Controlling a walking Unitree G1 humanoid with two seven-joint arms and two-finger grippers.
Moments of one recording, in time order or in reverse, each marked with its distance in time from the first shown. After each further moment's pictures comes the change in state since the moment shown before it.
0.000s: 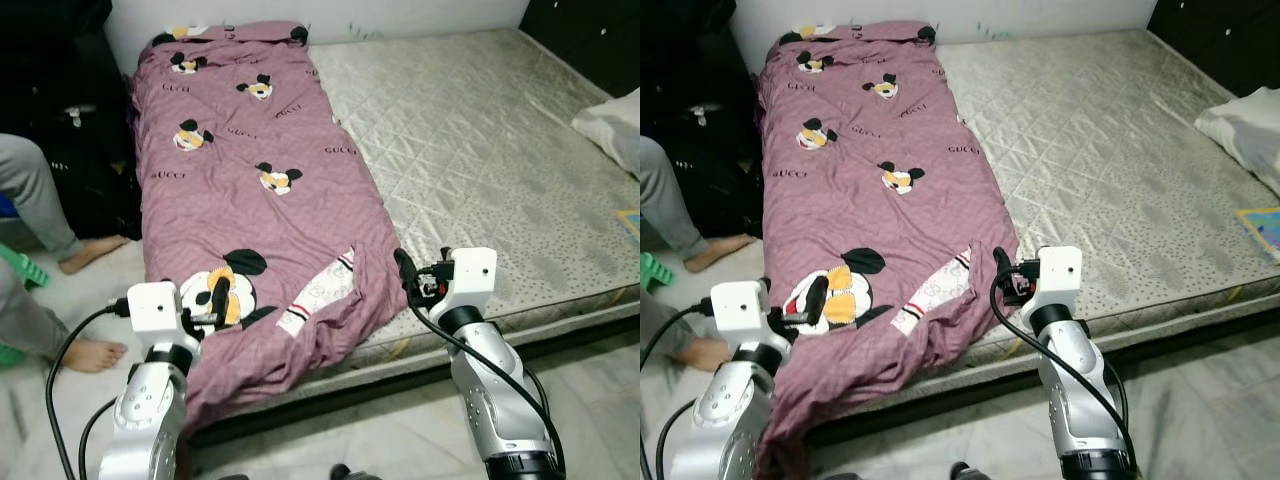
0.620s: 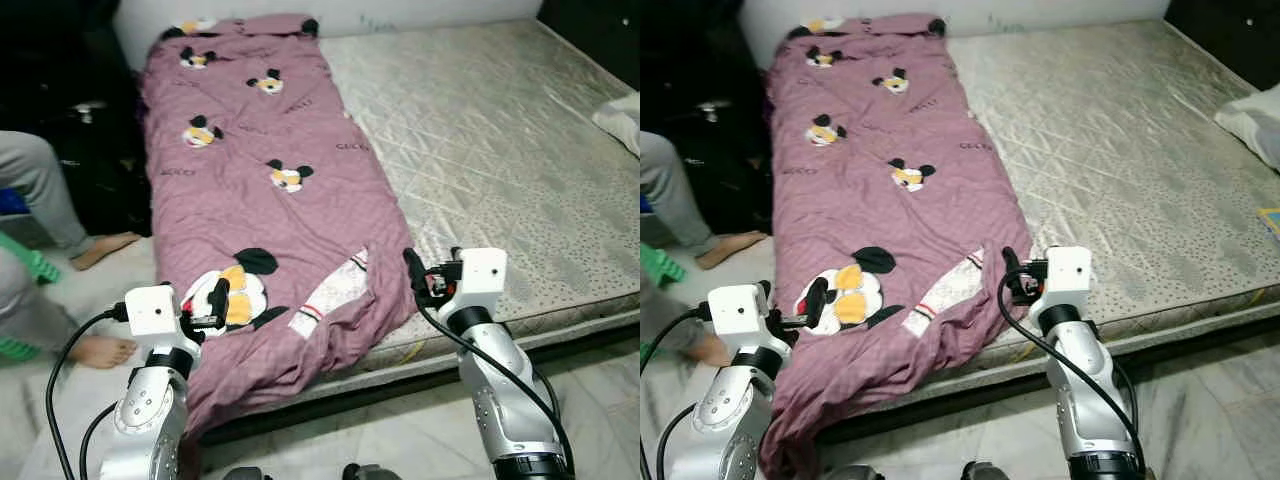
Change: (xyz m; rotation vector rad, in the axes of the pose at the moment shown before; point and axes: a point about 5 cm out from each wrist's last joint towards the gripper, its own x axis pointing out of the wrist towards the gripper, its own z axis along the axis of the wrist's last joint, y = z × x) left arm -0.002 -0.003 0.001 -0.023 -0.002 -0.004; right arm -0.003 -0.007 -0.001 -0.015 0.006 -0.026
